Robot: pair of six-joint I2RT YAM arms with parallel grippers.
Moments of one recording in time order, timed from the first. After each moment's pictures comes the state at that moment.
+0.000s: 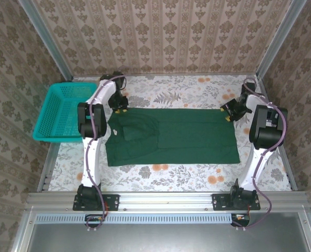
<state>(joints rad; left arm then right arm) -0.21 2.47 2.19 -1.22 0.01 -0.35 -0.26 2.07 1.43 -0.62 -0.35 0.81</state>
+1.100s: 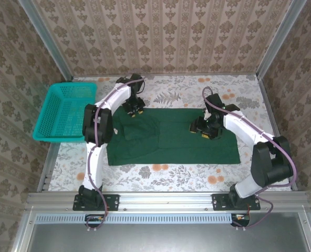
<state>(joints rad) -0.41 2.31 2.00 -1.14 0.02 -0.84 0.26 1.52 1.10 -0.84 -0.26 0.55</state>
